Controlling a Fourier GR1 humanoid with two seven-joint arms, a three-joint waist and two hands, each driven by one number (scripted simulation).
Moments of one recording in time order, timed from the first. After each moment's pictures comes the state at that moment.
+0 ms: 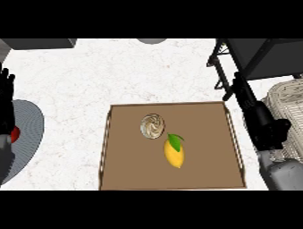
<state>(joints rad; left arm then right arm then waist) -0.24 0.47 0.01 -1.31 0.34 0.40 -0.15 -0.20 -0.37 0.28 -1.53 -0.19 -0.26 0.02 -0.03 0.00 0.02</state>
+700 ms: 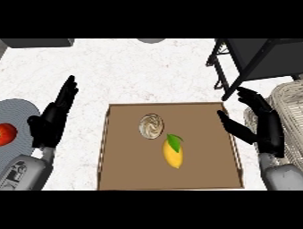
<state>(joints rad) -0.22 0.39 -0.27 -1.37 0.22 0.27 -0.07 -0.15 -0.32 0.21 -1.43 -0.05 -0.51 -0.01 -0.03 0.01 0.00</state>
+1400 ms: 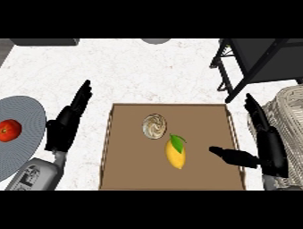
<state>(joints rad) -0.21 0.33 -0.32 -1.41 0.16 0.25 -0.01 -0.01 -0.33 0.25 -1.55 -0.03 -0.41 -0.14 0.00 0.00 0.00</state>
